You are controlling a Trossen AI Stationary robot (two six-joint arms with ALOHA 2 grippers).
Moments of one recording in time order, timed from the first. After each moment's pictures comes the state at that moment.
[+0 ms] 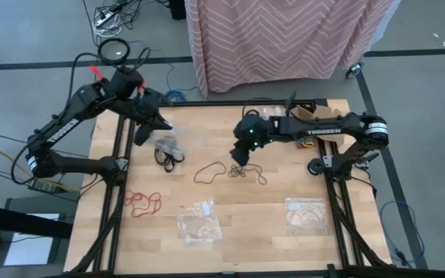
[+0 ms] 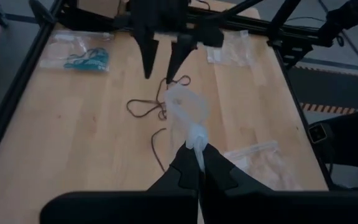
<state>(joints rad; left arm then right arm) 0.63 1.09 1.40 -1.10 0.62 0.31 -0.18 1.58 1.15 -0.38 -0.07 0.39</state>
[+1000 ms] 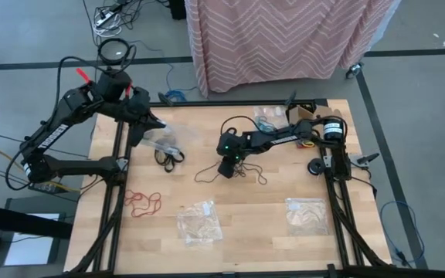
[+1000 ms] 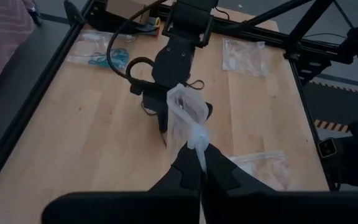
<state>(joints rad) 0.63 1.01 1.40 -1.11 0.55 0.21 -0.16 2.03 1.23 -0.25 -0.07 0.33</state>
